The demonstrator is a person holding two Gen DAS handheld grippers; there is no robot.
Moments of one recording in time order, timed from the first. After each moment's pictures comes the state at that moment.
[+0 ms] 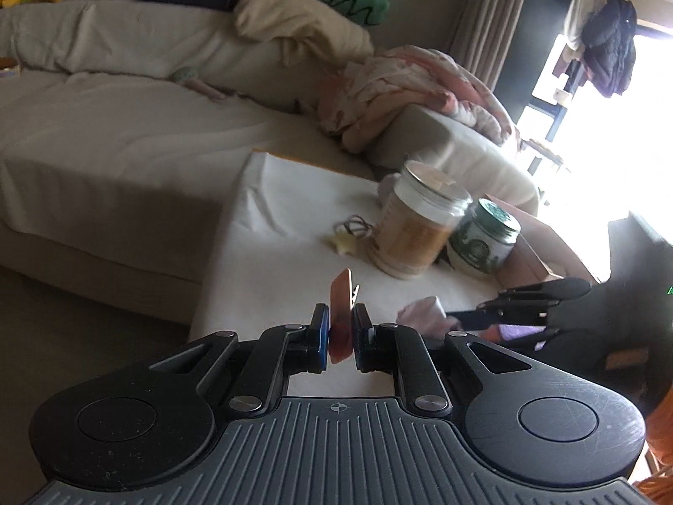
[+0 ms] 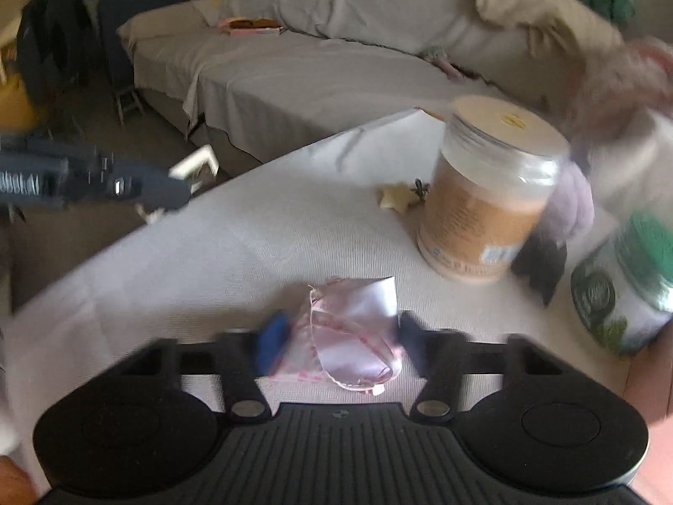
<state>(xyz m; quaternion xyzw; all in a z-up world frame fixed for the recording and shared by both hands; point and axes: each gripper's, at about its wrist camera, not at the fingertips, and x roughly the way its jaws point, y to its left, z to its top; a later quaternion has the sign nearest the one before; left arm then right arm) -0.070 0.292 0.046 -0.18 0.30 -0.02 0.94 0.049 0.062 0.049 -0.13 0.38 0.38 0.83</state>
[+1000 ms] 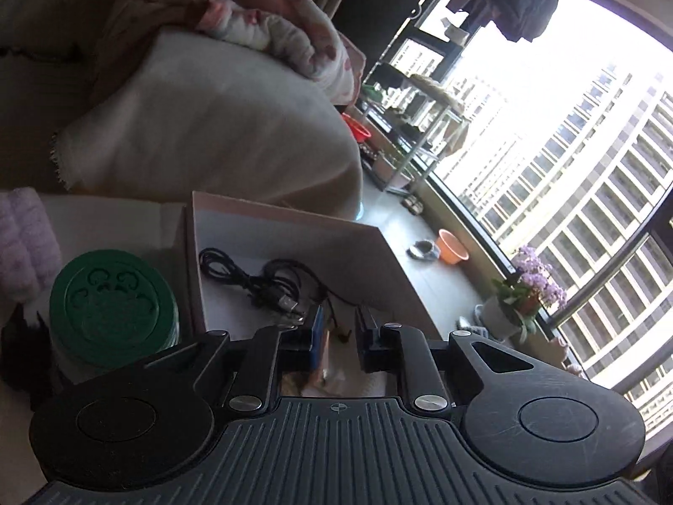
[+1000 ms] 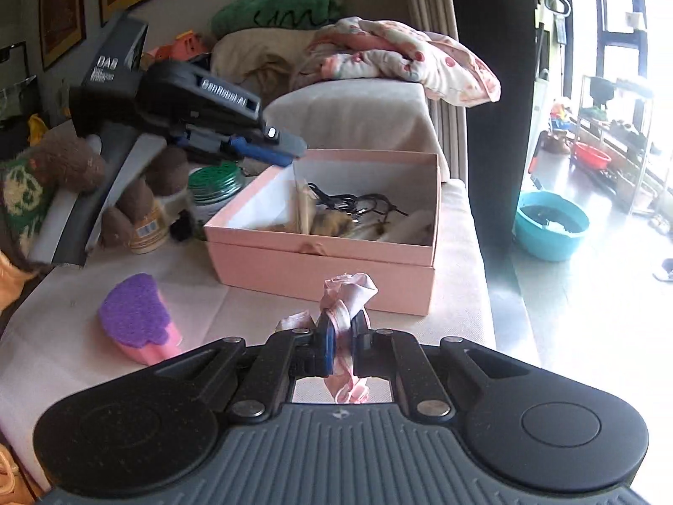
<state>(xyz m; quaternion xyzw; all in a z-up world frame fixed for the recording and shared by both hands) 0.180 0.047 0.064 -0.20 0.35 -0.21 0.89 -0.011 -0.245 0.062 0.03 0.33 0.14 0.93</state>
